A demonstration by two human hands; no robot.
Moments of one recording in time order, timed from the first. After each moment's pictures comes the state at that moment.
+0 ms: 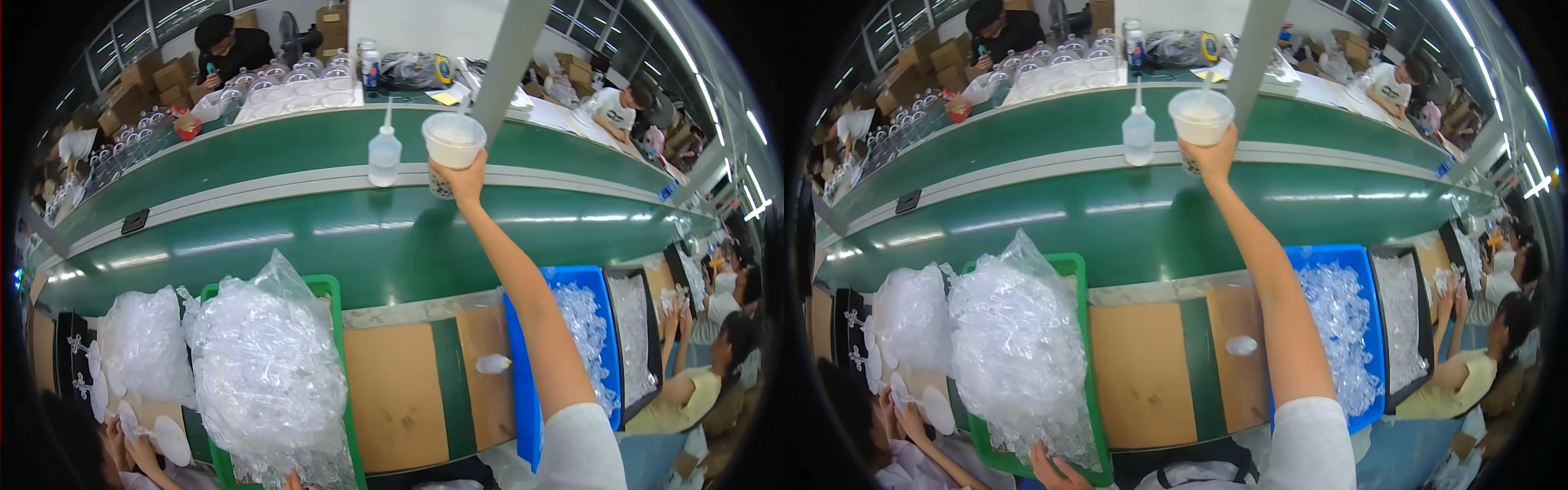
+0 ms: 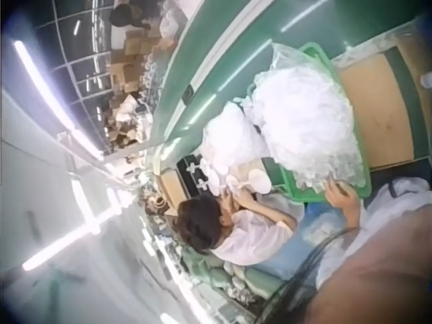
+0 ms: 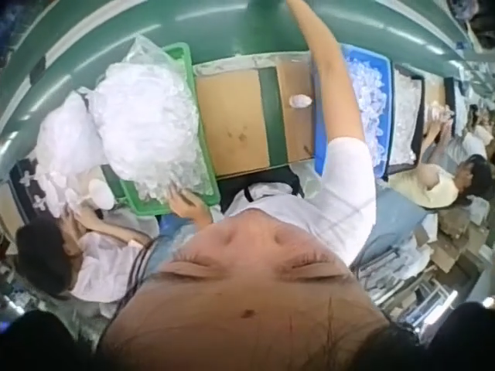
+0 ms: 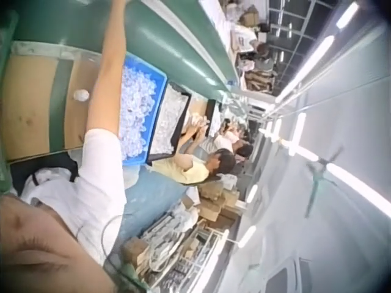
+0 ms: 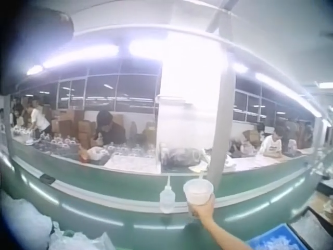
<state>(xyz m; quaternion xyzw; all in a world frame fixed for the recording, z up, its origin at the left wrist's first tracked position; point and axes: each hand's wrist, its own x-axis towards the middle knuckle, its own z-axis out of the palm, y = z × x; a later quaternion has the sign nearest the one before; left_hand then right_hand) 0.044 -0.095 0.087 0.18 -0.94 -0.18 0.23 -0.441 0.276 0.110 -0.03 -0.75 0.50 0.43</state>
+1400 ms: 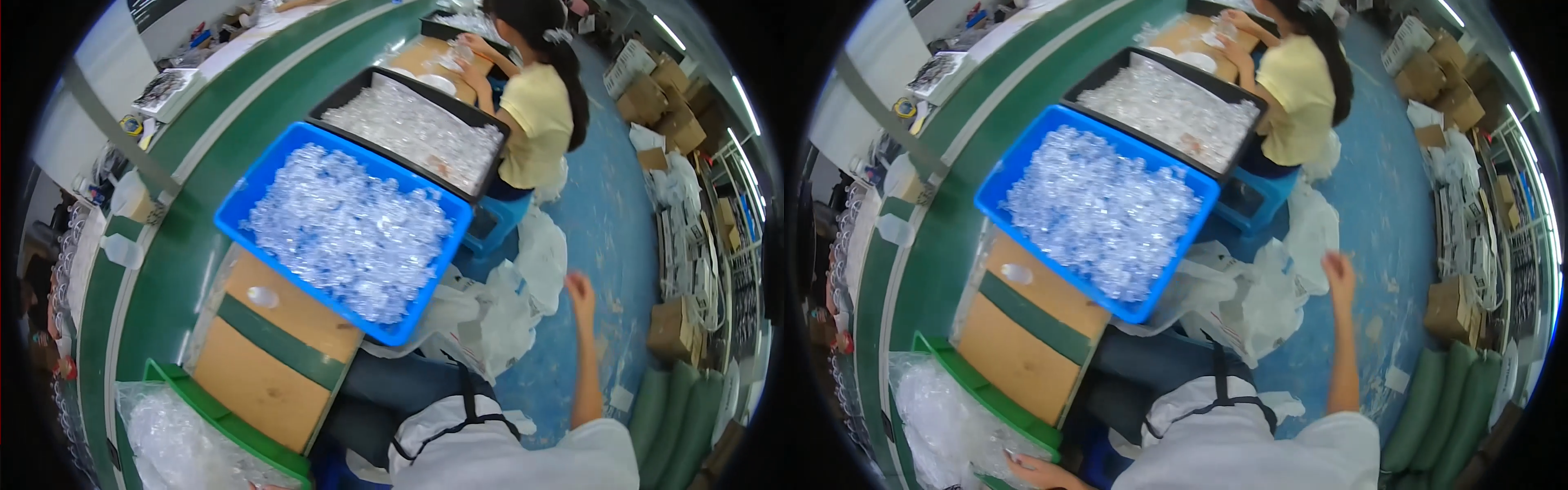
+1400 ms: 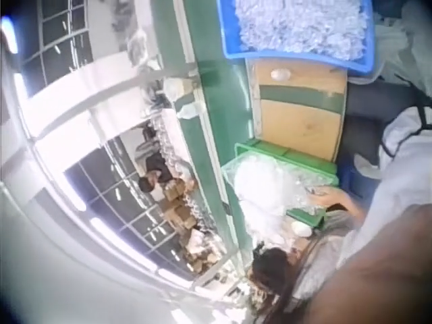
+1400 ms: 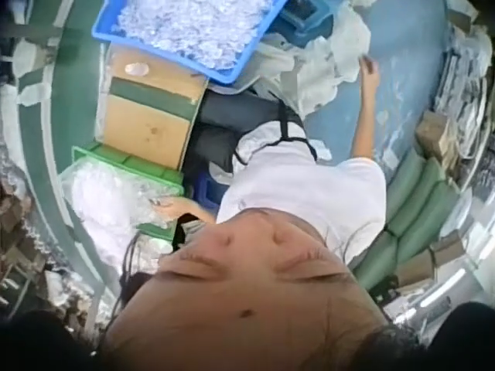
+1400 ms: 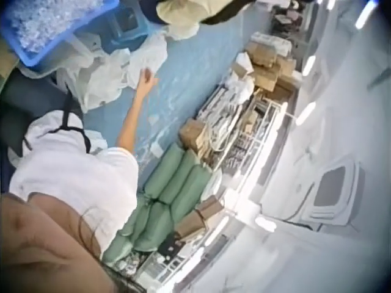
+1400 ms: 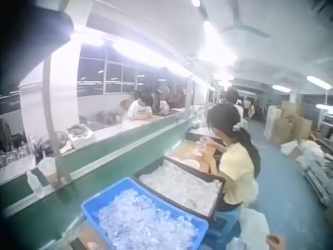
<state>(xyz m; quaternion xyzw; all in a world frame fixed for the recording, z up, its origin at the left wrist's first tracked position) 0.037 -0.103 0.079 -0.03 -0.95 -0.09 0.30 0.450 0.362 0.042 -0.62 -0.62 0.29 0.38</state>
